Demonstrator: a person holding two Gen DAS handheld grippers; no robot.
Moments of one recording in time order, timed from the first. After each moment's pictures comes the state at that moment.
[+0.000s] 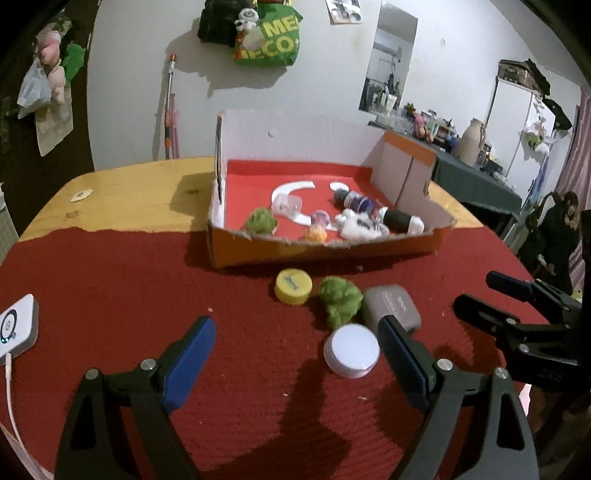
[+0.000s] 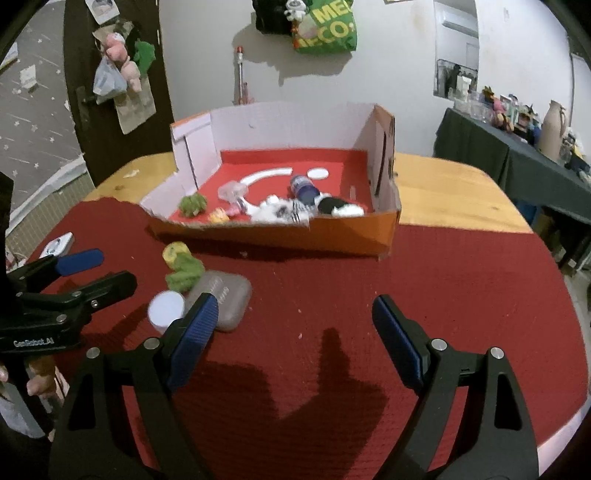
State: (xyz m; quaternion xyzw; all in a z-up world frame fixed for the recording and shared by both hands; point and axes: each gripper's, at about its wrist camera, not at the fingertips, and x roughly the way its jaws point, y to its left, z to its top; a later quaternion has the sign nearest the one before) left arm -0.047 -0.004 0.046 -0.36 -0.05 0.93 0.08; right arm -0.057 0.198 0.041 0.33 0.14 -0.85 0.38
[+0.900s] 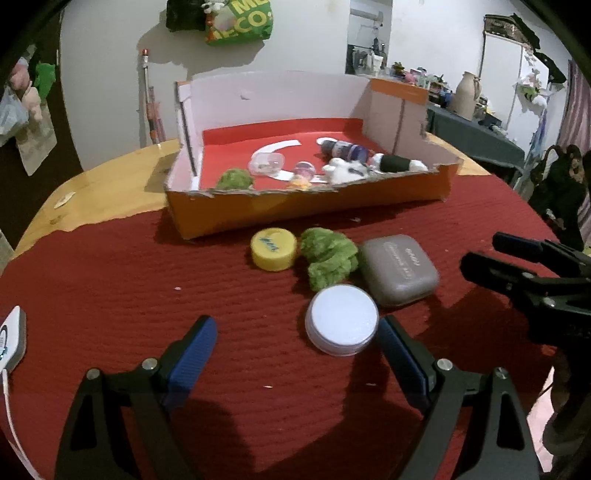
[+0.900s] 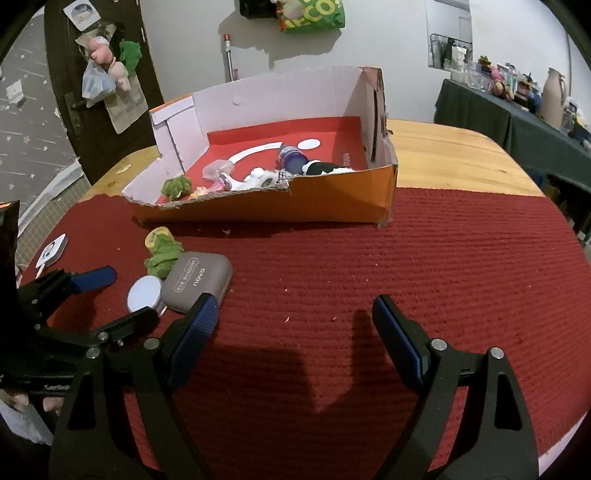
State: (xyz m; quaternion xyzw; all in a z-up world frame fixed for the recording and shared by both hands) left arm -0.059 0.018 0.018 -0.41 0.02 0.91 0.08; right arm -0.073 0.208 0.024 0.37 0.11 -0.84 0.38
